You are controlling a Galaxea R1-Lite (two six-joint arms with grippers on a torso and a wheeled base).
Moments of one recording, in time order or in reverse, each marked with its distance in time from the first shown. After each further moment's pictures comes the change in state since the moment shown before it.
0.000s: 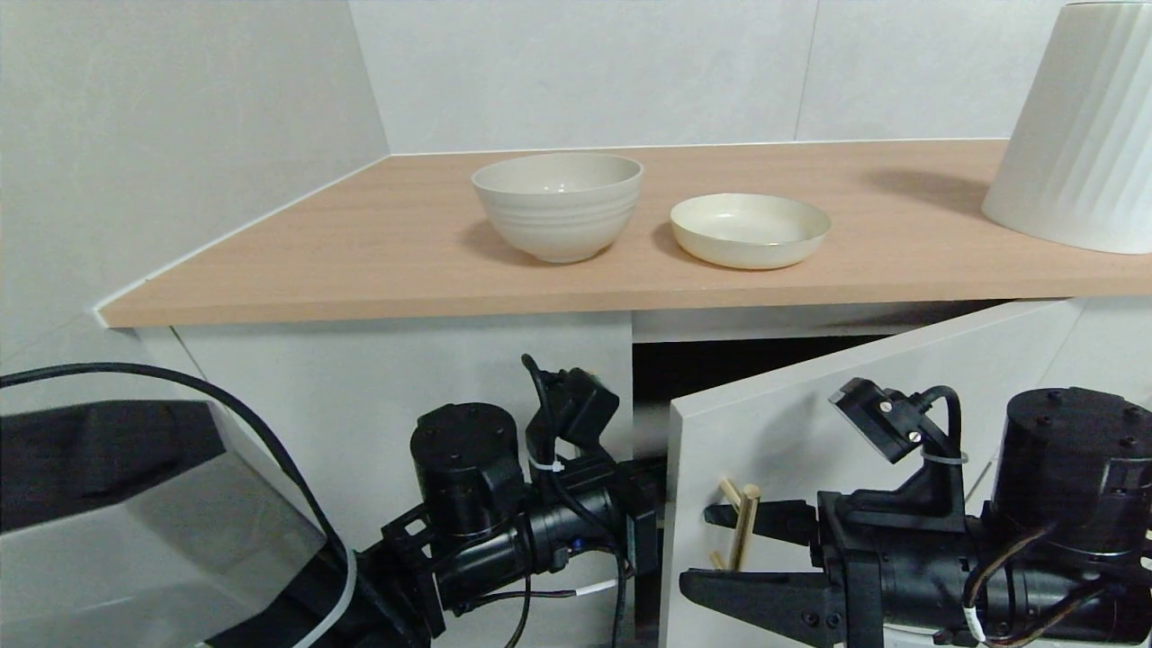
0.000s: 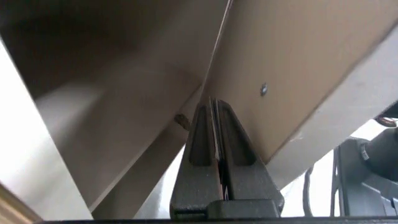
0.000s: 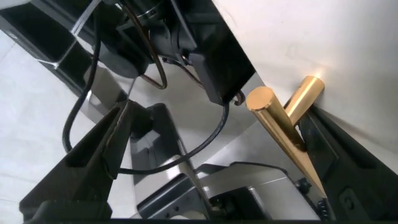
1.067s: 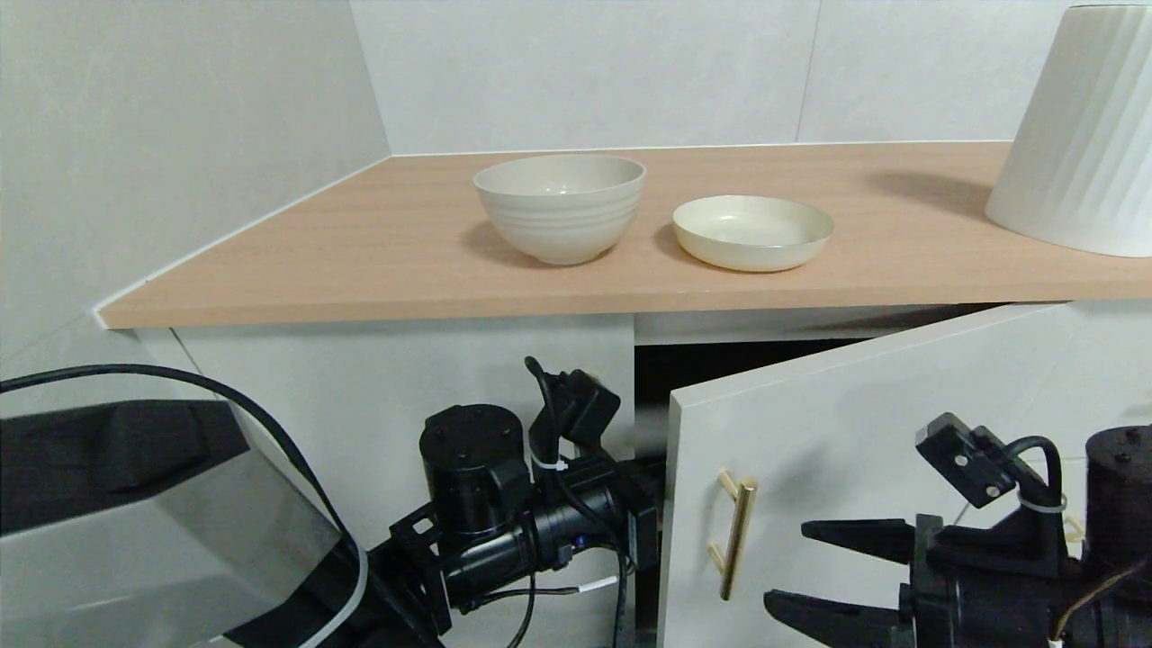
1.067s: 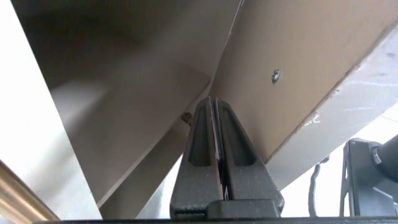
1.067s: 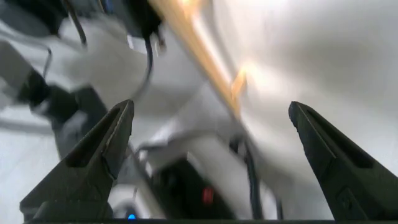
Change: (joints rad) left arm -0.003 0.017 -0.009 0.001 0.014 -0.001; right arm -0.125 -0.182 0.123 0.236 -0.182 -0.223
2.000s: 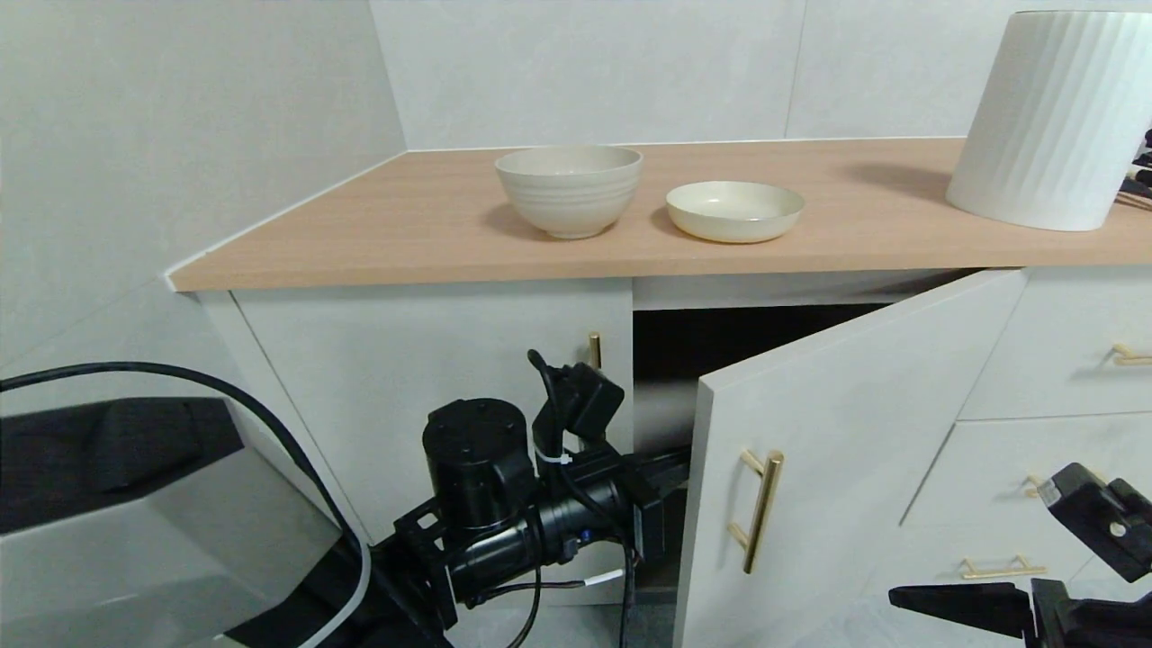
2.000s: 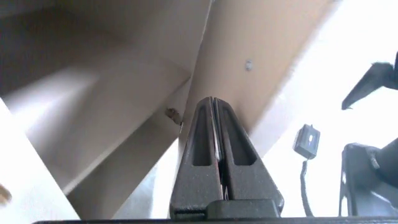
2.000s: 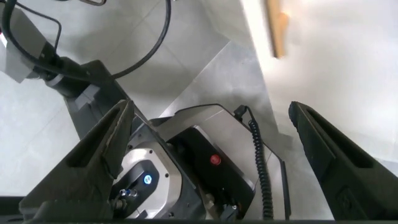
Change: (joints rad) left arm -0.010 -0.002 -0.024 0.010 0.003 -0.004; right arm 0.004 -0.297 0.026 0.329 -0.014 -0.001
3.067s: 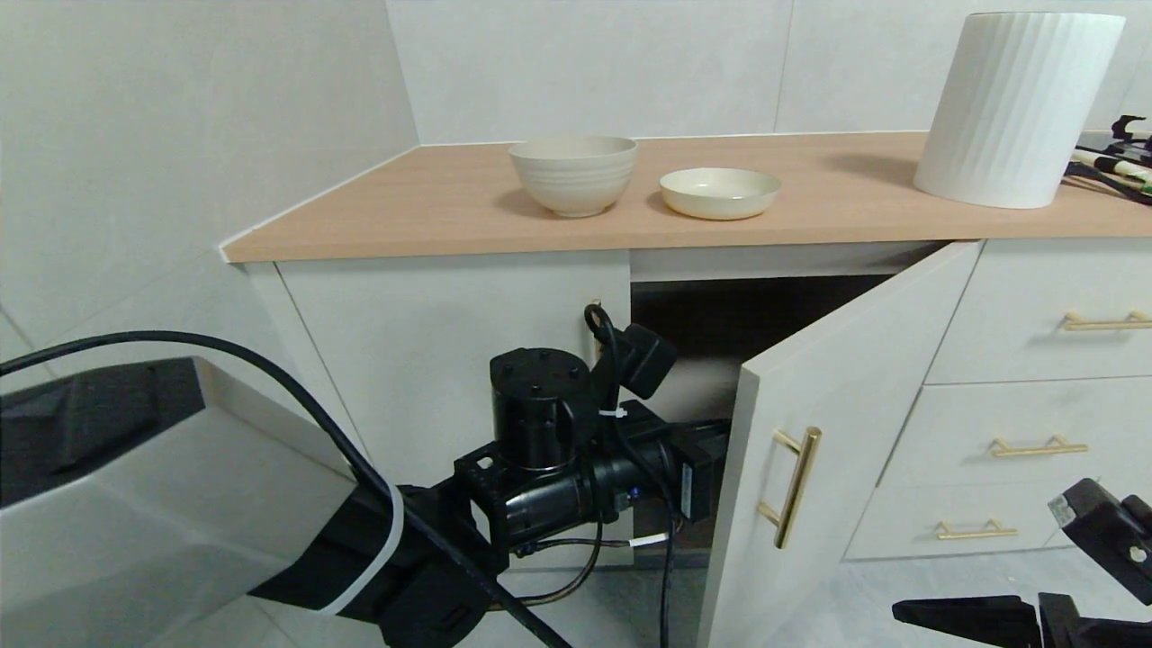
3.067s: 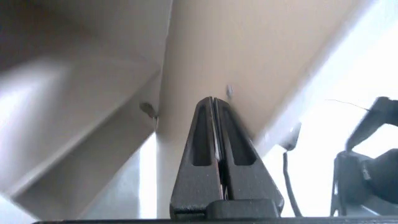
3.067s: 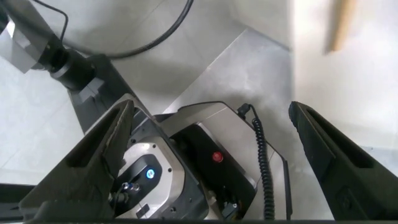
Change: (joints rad) left arm -0.033 0.003 -0.247 0.295 0.016 -0.001; right arm 0.029 -0.024 0.020 0.000 -0.003 -0.007
